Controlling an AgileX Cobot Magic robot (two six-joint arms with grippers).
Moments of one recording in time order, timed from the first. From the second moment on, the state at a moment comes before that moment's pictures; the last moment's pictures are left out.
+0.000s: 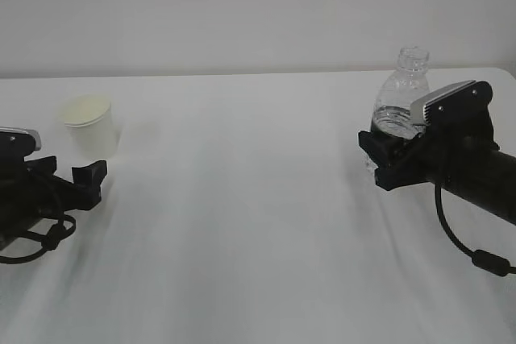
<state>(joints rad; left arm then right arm) -0.18 2.06 -0.50 -0.02 -1.15 -0.05 0.11 1.90 -0.59 -0.42 -0.95 0.01</state>
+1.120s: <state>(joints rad) -0.07 2.16 -0.70 0.10 -1.15 -0.06 0.11 1.90 -0.59 -0.42 -0.95 0.01</state>
